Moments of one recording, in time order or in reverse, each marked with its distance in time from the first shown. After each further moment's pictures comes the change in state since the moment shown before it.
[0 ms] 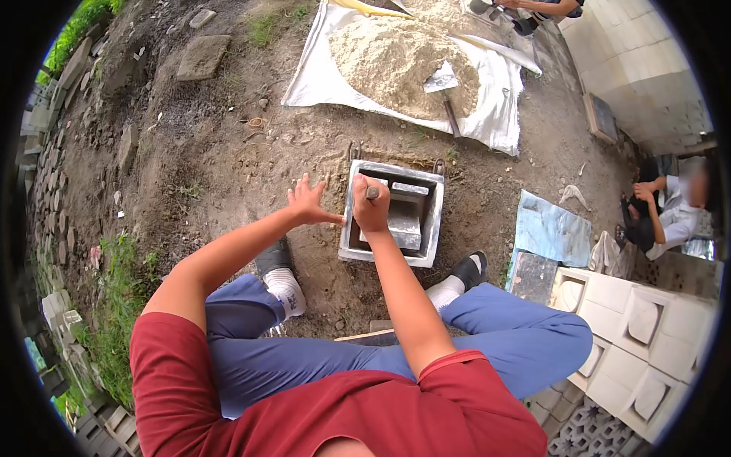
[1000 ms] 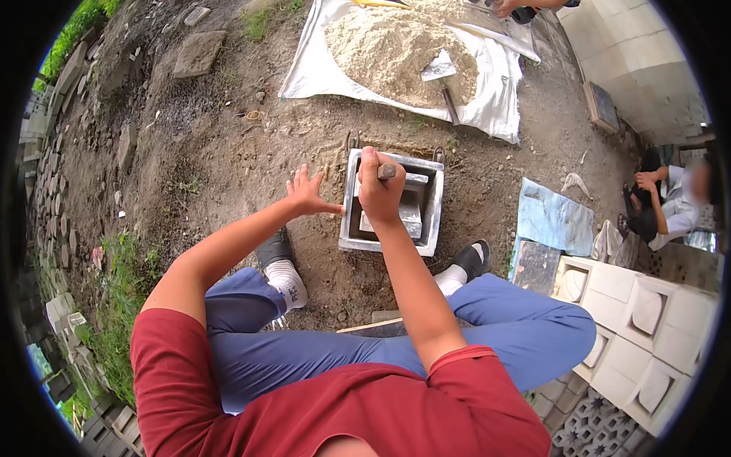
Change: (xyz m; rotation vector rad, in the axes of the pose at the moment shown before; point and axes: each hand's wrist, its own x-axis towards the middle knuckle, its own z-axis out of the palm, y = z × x) left_hand -0.006 0.004 0.001 0.014 -0.012 0.000; right_hand 0.019 -0.079 -0.009 0.286 0.045 0.101
